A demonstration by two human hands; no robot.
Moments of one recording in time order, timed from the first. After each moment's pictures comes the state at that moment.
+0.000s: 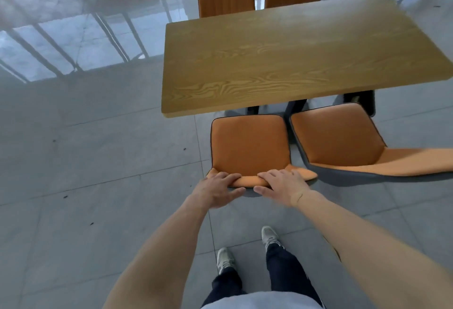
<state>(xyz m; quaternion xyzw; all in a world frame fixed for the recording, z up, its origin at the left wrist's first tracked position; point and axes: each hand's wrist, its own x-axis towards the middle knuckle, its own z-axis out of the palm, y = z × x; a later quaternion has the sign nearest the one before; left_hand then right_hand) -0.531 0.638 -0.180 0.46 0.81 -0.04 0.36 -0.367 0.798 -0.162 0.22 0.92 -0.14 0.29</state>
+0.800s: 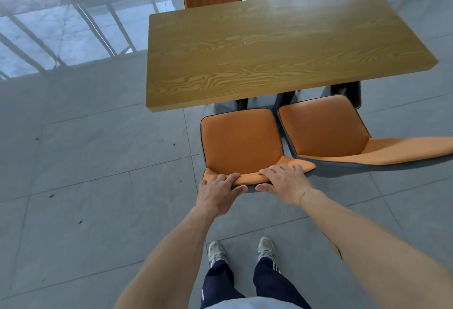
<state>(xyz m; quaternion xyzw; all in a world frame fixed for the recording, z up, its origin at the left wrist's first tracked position) -0.470 0.645 -0.183 0.46 0.84 0.02 0.29 -0.323 0.815 -0.167 0.23 0.93 -0.12 0.26</state>
